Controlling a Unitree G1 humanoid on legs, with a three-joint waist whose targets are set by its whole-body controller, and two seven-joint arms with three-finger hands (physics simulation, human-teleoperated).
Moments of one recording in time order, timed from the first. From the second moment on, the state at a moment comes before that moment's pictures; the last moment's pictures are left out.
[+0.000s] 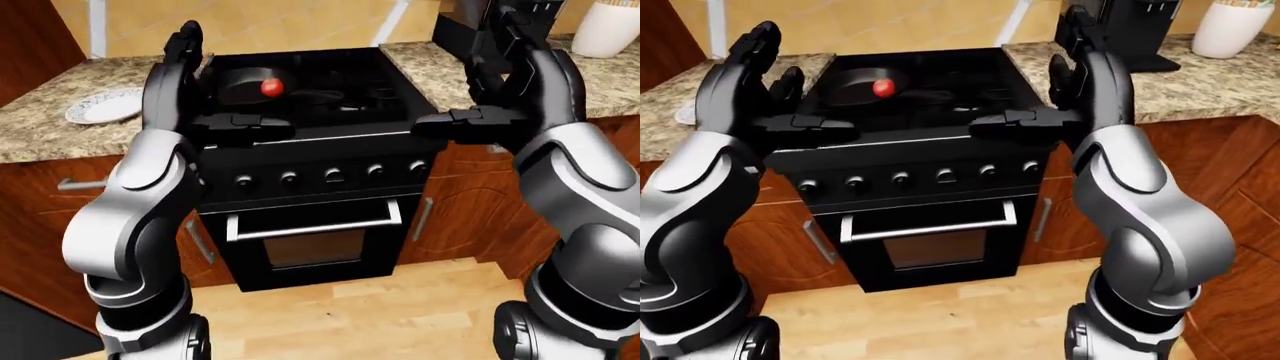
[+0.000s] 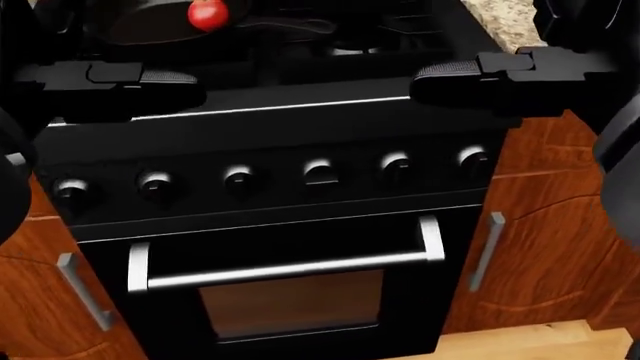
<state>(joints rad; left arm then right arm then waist) -0.78 0.28 0.18 -0.47 -0.33 1.07 0.21 -0.78 -0.36 -0.26 -0.59 0.52 1.18 -0.30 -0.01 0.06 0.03</state>
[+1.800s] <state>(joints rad) -0.77 0.27 0.19 -0.46 -0.30 1.09 0.20 -0.76 -0.36 -0.25 -0.57 0.53 1.19 -0.28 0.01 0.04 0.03</state>
